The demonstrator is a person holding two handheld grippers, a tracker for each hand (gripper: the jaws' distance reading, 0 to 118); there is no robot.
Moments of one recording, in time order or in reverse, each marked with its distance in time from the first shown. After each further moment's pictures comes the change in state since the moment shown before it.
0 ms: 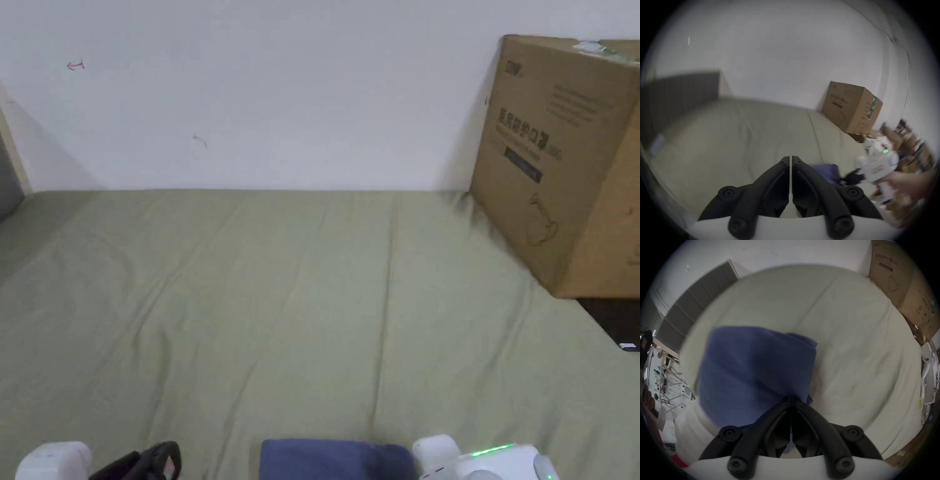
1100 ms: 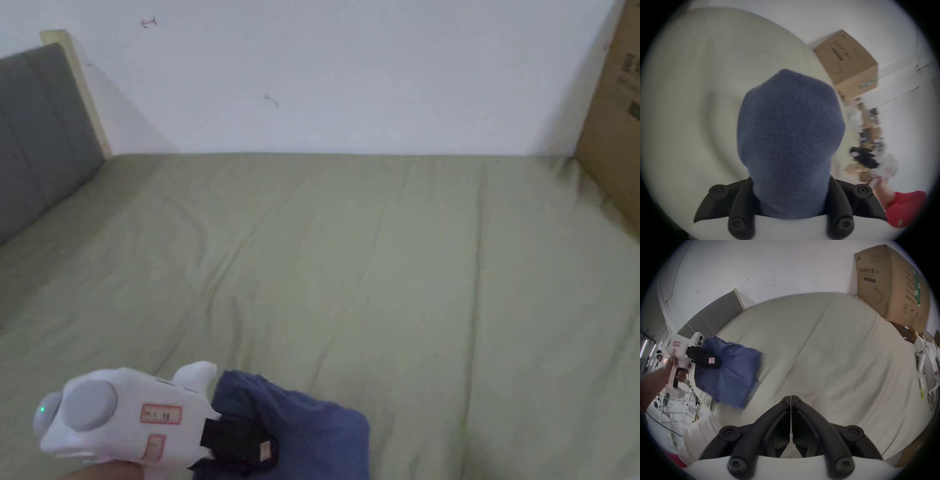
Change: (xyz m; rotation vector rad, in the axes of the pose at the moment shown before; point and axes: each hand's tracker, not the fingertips) left arm -0.117 0.077 -0.121 -0.603 -0.079 0.065; right arm -0.009 -0.059 0.086 0.419 0.055 -0.064
